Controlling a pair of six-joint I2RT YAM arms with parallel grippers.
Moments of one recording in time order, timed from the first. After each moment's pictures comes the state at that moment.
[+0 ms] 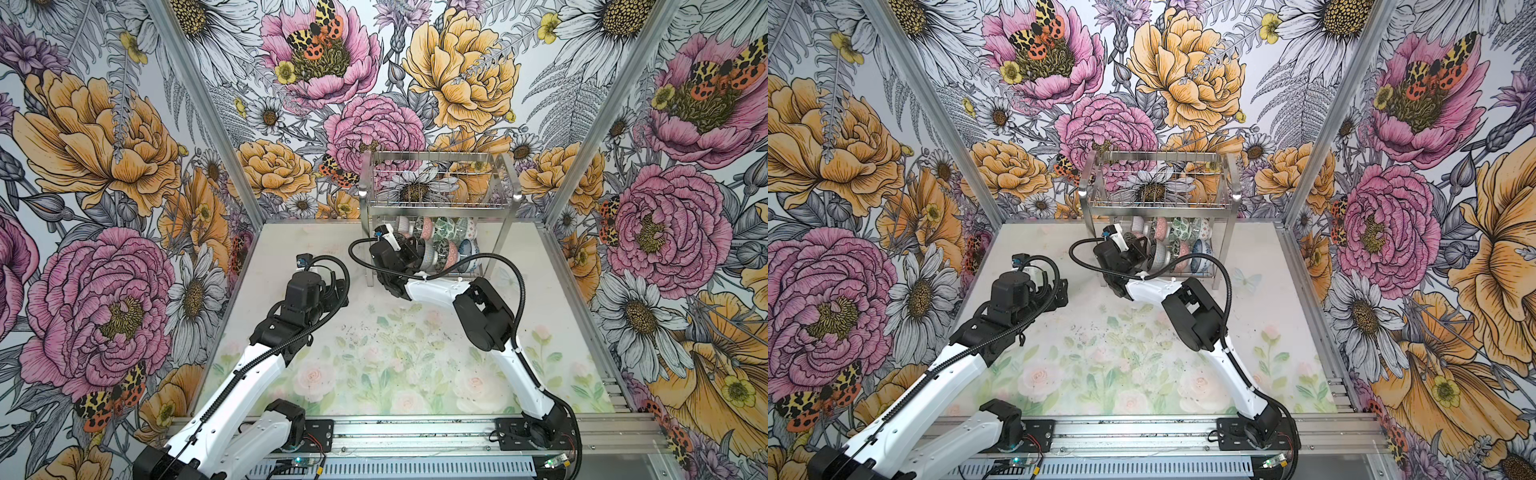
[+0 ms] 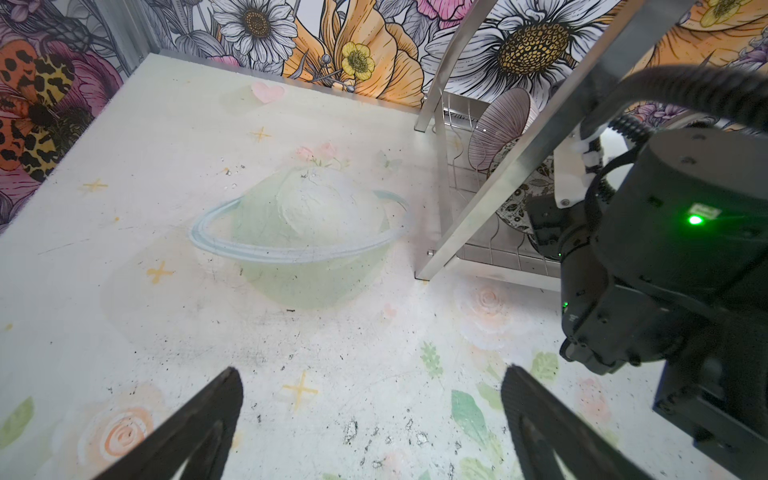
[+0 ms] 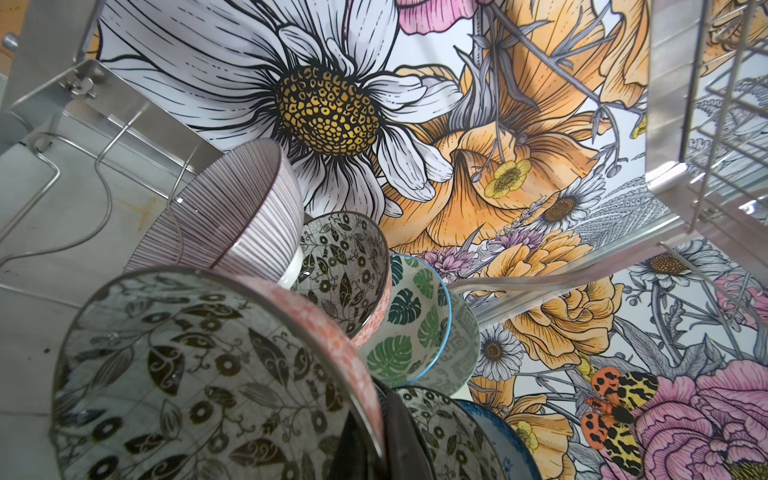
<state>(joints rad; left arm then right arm) -0.36 0.92 0.76 -0.40 -0.24 -0.40 0.75 2.41 1.84 0.18 1.18 -0.53</state>
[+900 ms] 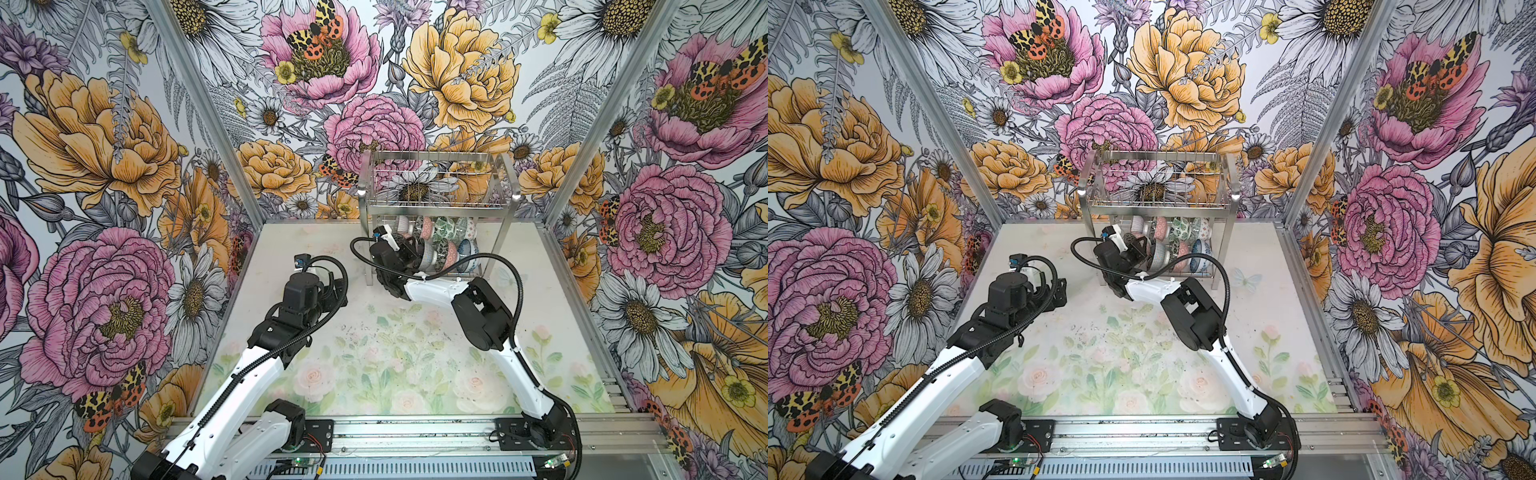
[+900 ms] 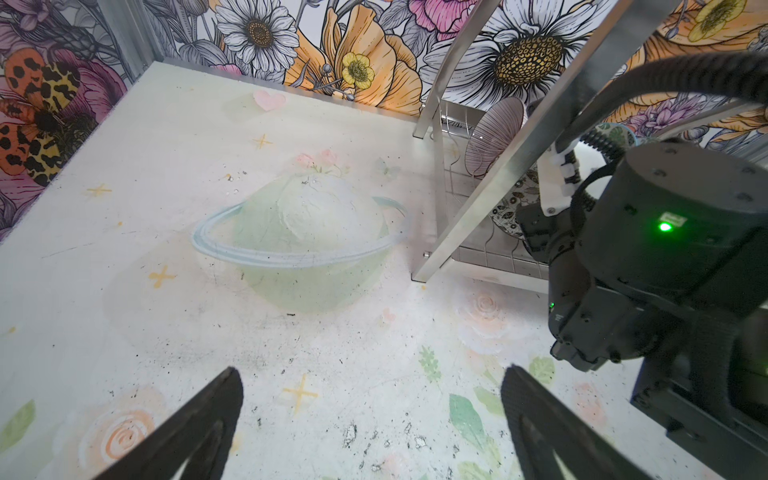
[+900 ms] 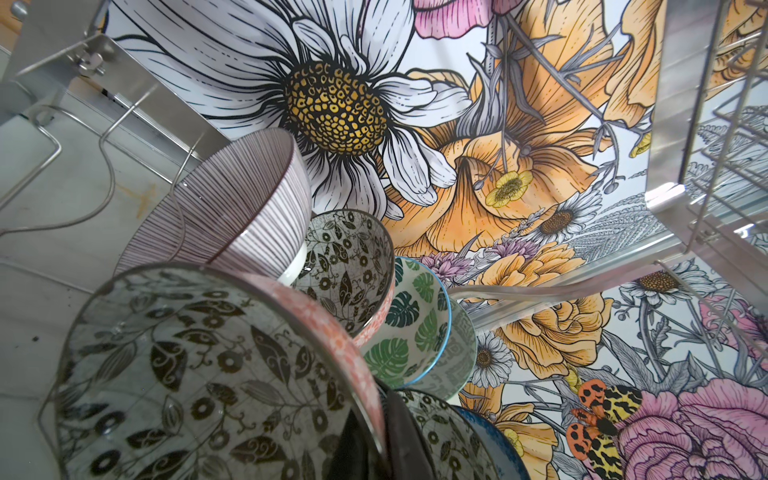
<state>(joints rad) -0.36 0.90 0.76 -0.39 -0.24 -0.40 0.77 2.43 1.85 0.21 1.18 -0.60</state>
